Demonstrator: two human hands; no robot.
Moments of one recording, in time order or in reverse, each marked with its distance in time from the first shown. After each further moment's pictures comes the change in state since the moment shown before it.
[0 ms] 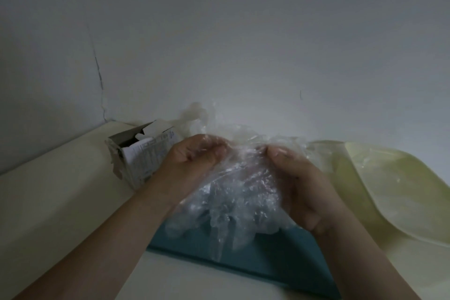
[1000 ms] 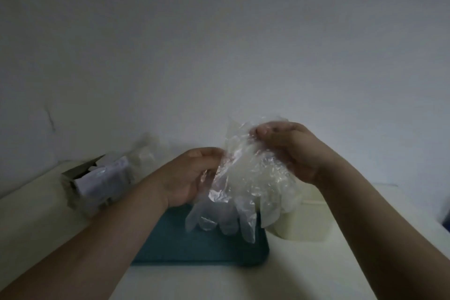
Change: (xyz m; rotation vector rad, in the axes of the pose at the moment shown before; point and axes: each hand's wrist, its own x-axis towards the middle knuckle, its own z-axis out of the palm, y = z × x) left_hand -0.001 0.049 0.108 -0.174 -0.400 -0.391; right_hand -0.092 -0.129 -0.043 -0.467 0.096 -0.242
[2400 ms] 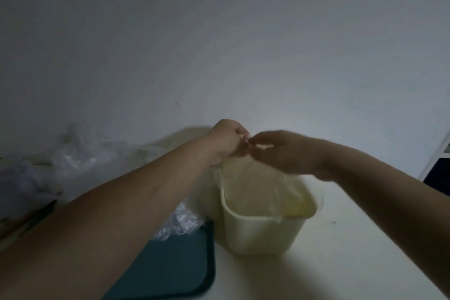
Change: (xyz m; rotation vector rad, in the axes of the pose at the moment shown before) left_hand 0.217 -0.028 0.114 0.570 0.177 0.050; right_hand -0.003 -0.009 -0.095 -0.966 -0.002 0.370
